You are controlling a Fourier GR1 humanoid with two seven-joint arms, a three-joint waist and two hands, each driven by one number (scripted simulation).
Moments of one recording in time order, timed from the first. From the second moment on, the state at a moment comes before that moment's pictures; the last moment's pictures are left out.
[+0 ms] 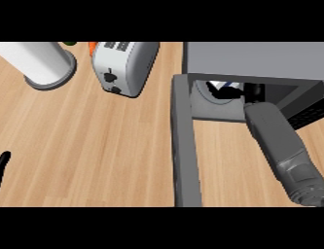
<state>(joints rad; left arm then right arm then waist) 0.44 0.05 0.03 -2.33 0.16 -0.16 0.01 -0.89 -0.16 -0.17 -0.36 0.20 -0.47 -0.56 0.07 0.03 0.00</state>
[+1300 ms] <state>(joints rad) 0.41 0.06 0.02 -2.31 0.07 -0.16 0.01 -1.09 -0.15 -0.12 -0.11 0.34 -0.64 -0.54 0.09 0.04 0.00</state>
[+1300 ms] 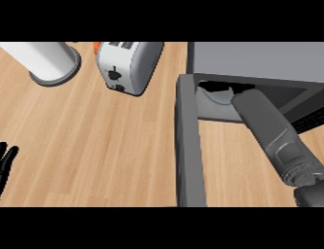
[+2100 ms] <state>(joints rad) 0.45 0.04 -0.03 -2.33 0.03 -0.17 0.00 -1.07 -0.20 -0.19 -0.12 0.30 -0.66 -0.61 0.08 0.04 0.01</state>
